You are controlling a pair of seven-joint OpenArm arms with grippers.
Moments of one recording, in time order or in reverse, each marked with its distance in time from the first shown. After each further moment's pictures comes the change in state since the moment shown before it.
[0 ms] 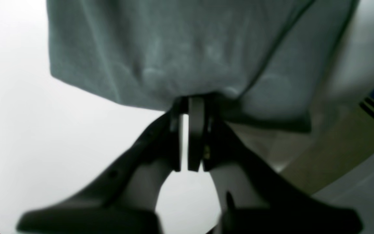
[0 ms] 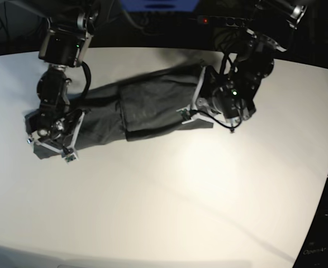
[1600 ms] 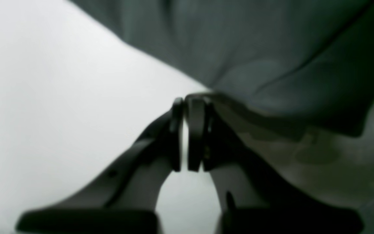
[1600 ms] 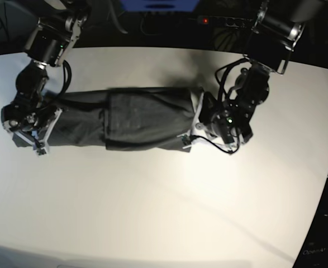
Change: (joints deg) left arm -8.9 2.0 -0.5 -13.0 4.5 -0.2 -9.5; right arm -0.5 4.0 11.7 1.0 3.7 1.3 0.8
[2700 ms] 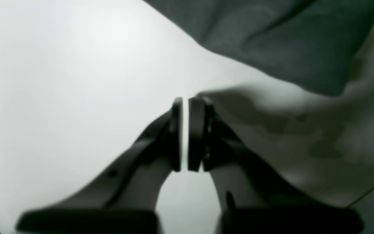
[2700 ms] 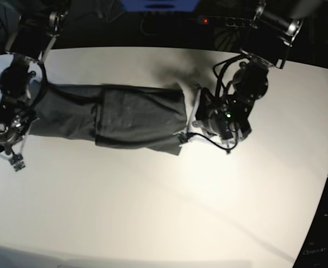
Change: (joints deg) left arm 1.7 0.6 0.0 4.4 0.4 0.1 0.7; right arm -1.4 8.4 -7.3 16.1 -7.0 0.0 -1.7
